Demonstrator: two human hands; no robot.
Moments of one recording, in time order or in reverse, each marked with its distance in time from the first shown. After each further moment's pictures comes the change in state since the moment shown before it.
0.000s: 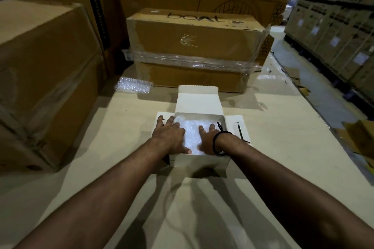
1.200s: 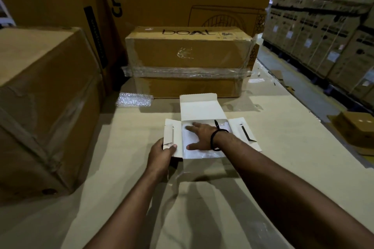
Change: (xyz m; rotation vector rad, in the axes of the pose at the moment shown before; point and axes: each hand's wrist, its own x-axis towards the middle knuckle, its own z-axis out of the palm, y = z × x) left_hand -0.037 -0.037 0.057 -1.676 0.374 -0.277; right_hand -0.007 -0.037 -0.029 0.089 0.207 -0.205
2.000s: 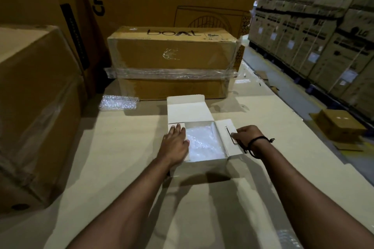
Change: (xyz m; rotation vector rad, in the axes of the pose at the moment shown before) left_hand 0.038 0.020 0.068 1.054 -0.320 0.406; right_hand -0.069 0.121 0.016 0.878 0.387 0.617
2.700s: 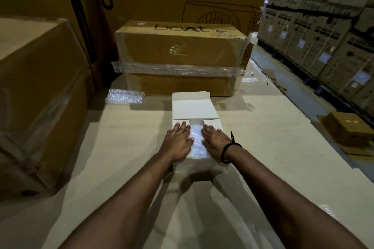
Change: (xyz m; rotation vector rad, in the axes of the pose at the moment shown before) left_hand -0.003 -0.002 -0.001 0.062 -0.044 -0.001; right_hand -0.025 -0.038 0.073 -0.809 -0.247 -0.593
